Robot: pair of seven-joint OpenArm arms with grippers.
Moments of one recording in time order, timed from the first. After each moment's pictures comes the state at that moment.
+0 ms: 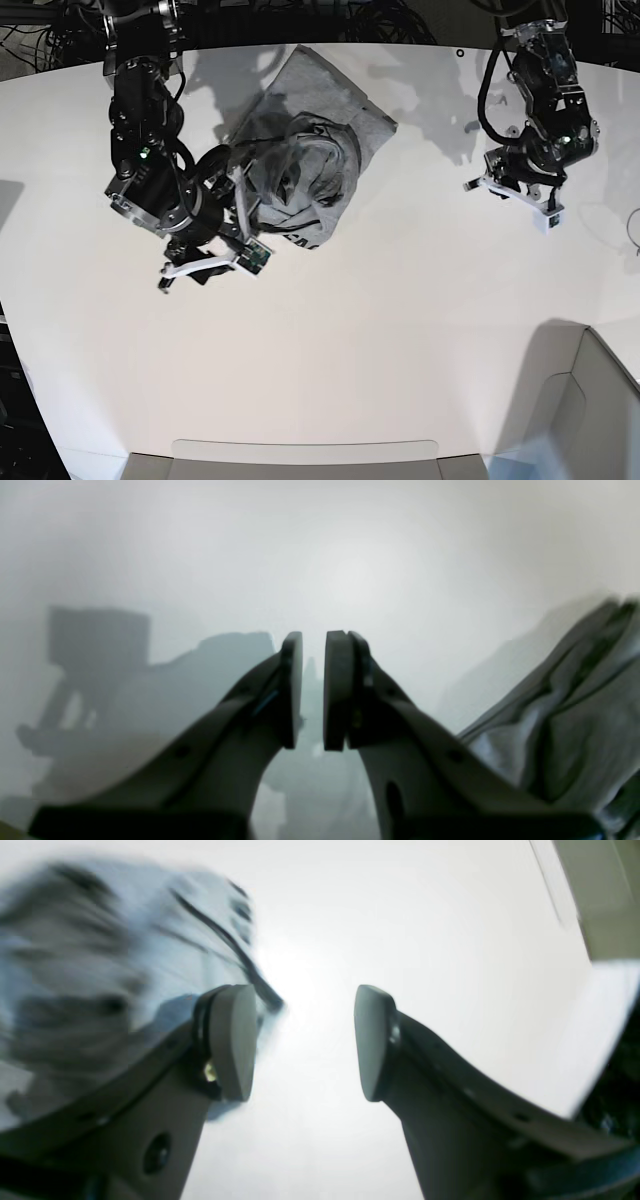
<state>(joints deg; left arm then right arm) 7.1 -11.6 -18.0 110.4 -24.3 -35.4 78.6 9.1 9.0 -9.9 119.4 13.6 44.9 -82.9</state>
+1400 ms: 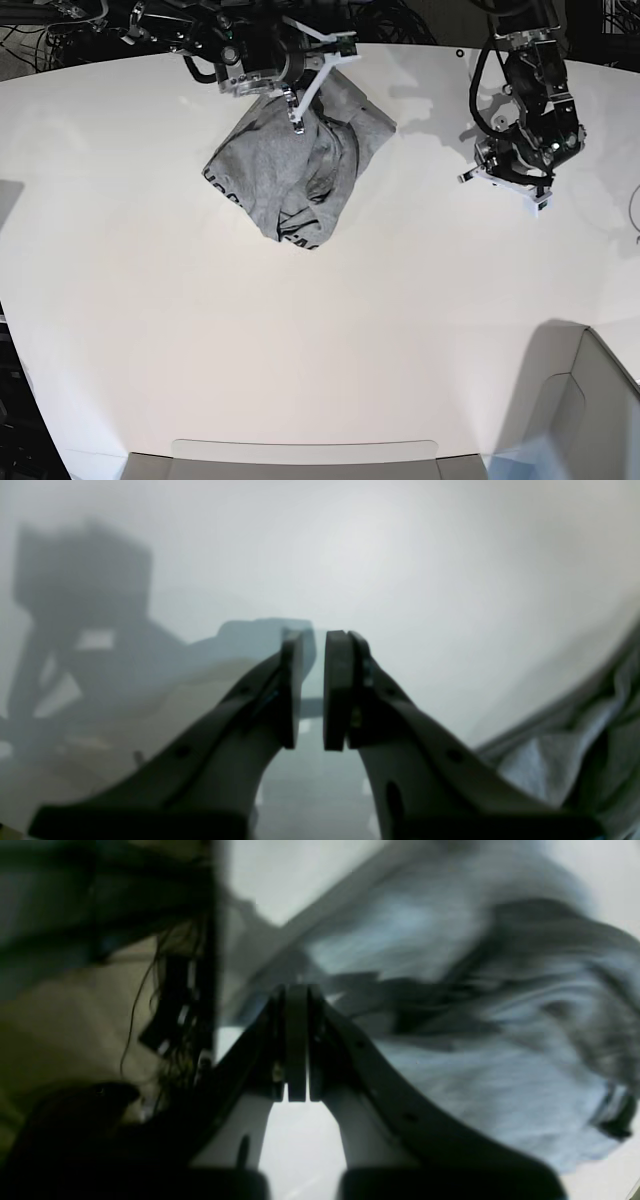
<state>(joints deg) 5.8 -10.2 -18.0 100.7 -23.8 -35.4 78.4 0.7 23.4 -56.1 119.9 12.7 44.9 -81.9</state>
